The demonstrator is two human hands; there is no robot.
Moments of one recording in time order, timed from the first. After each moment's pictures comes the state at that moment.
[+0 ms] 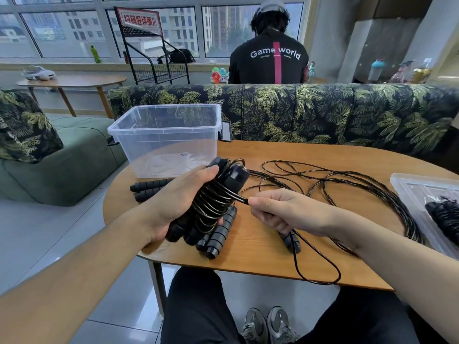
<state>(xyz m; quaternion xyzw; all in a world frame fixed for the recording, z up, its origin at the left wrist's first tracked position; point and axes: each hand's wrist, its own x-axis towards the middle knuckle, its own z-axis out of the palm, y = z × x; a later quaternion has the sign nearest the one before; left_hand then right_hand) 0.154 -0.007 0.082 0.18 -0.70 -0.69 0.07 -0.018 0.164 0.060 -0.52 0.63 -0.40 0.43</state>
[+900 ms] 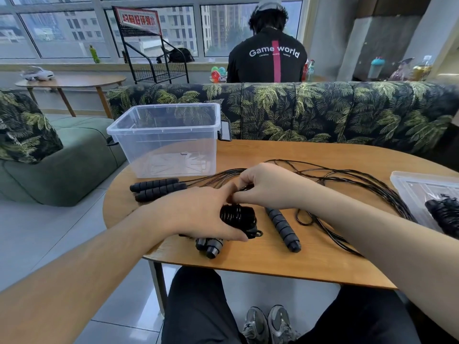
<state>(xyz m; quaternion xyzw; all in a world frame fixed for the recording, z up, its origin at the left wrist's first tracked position) 0.128 0.002 0.084 0.12 -0.98 -0.11 -0.10 -0.009 0.120 0.092 -0.55 0.80 -0.19 0.13</state>
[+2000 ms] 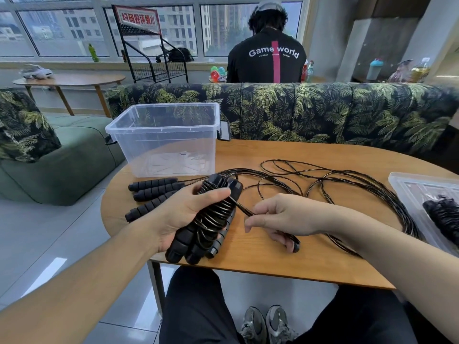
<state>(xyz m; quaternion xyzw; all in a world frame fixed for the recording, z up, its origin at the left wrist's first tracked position) 0.151 -0.002 0.061 0.22 -0.62 -0.75 0.06 -0.015 0.165 0.068 -0.54 0.73 -0.21 0.37</state>
